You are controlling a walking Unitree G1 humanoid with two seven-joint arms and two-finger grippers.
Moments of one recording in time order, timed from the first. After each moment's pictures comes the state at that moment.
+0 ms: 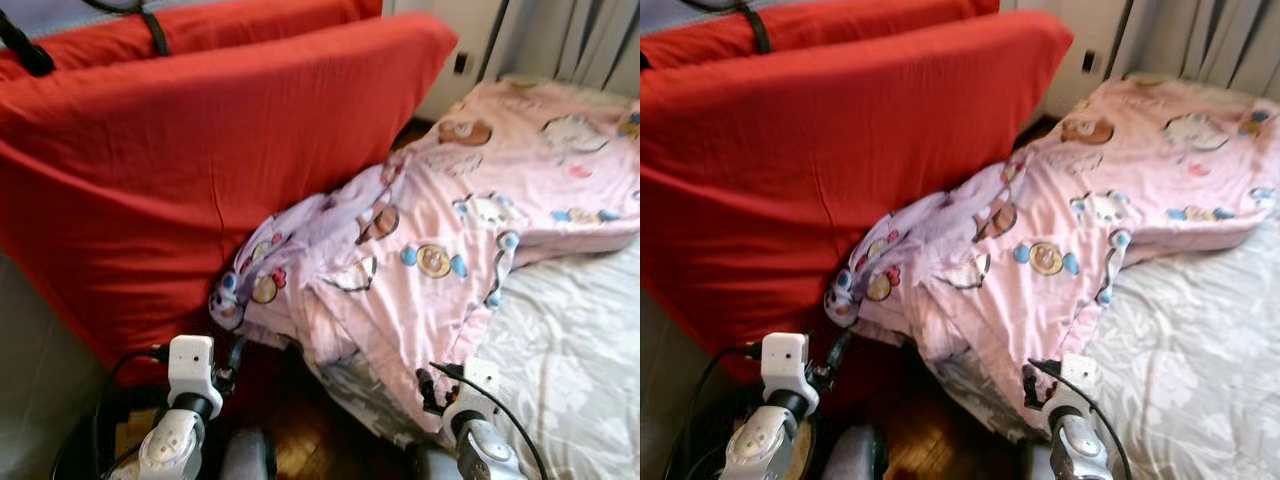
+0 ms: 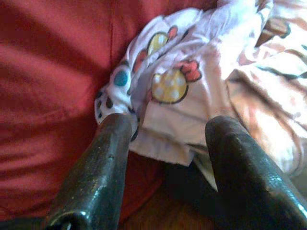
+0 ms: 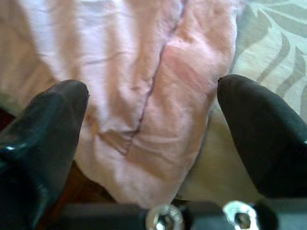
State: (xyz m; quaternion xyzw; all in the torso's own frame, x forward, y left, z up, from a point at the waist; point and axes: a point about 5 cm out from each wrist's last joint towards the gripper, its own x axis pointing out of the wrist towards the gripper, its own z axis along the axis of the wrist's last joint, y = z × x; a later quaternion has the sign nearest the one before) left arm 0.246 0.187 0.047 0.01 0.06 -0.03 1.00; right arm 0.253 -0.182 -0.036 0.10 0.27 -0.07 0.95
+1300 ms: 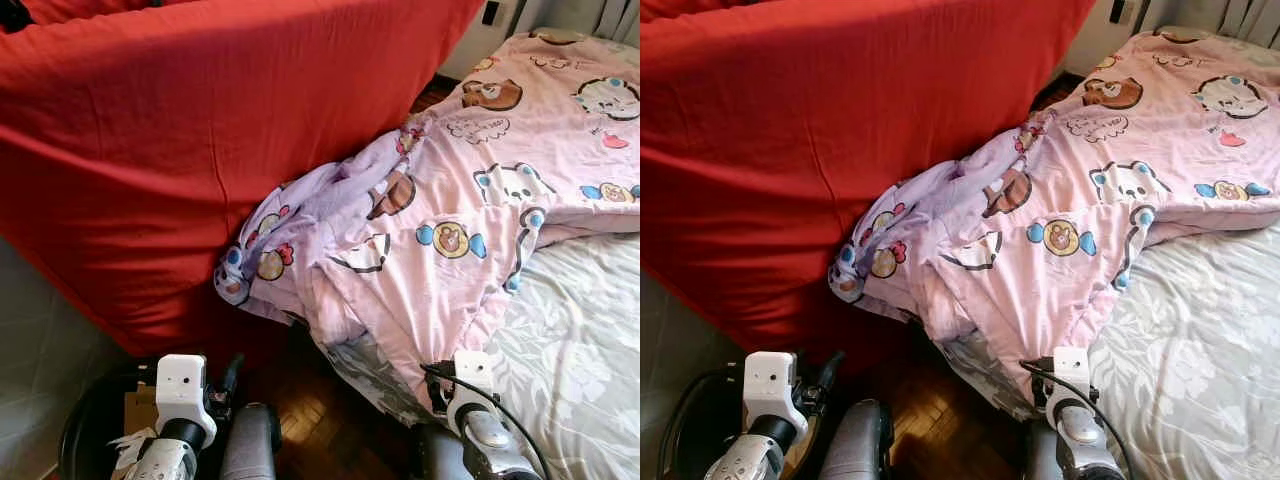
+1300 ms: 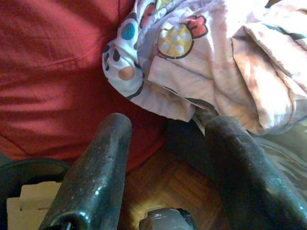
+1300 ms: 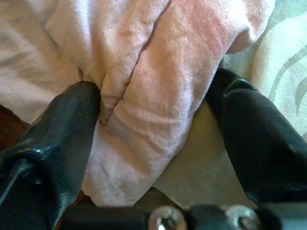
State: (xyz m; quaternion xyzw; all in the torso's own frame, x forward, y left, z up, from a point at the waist) left arm 0.207 0.181 0.068 0.00 0.08 -0.02 1.00; right arm 0.260 -0.190 -0.033 -0.02 0.31 -0.07 0.95
